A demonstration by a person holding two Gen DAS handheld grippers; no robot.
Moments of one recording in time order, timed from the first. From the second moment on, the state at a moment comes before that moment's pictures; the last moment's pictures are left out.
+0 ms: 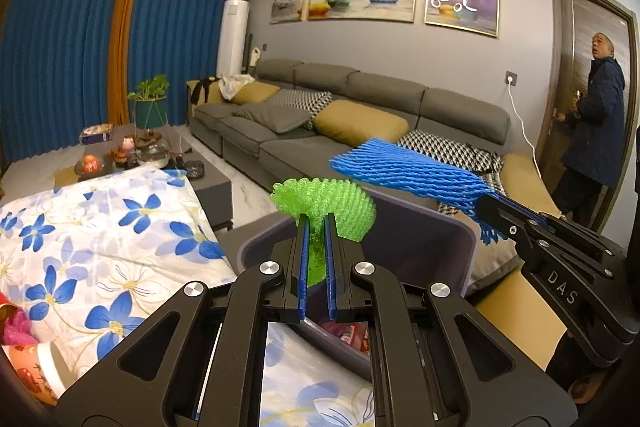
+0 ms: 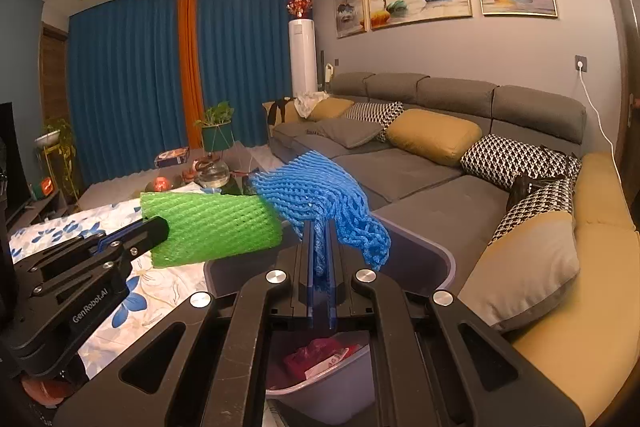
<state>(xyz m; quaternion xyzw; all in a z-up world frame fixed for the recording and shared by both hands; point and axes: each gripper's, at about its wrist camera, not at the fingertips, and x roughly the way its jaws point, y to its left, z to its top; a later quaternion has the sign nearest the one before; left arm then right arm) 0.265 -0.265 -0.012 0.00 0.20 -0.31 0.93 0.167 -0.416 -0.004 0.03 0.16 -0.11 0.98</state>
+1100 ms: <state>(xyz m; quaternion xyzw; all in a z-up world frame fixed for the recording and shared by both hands) 0.274 -0.236 -0.031 -0.01 0.22 -0.25 0.94 0.176 -0.427 -0.008 0.05 0.17 -0.12 0.98</state>
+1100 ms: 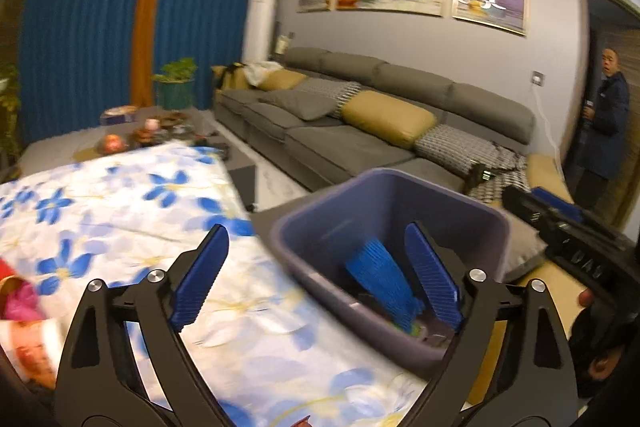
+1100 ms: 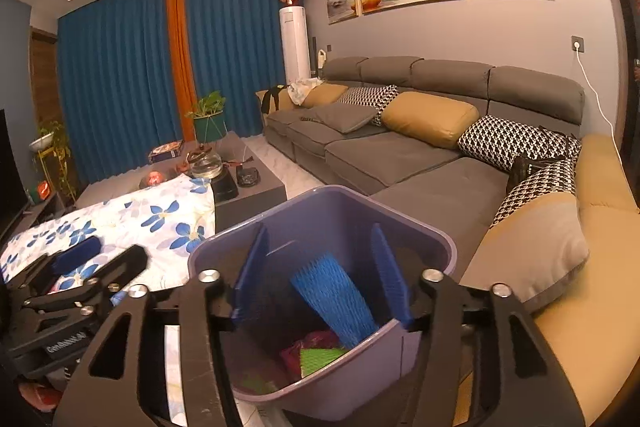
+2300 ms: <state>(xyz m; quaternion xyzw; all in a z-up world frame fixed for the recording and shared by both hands) 0.086 0.074 -0.001 -0.07 0.13 0.08 0.99 0.102 -0.192 -0.009 -0.01 0.15 0.09 0.99</state>
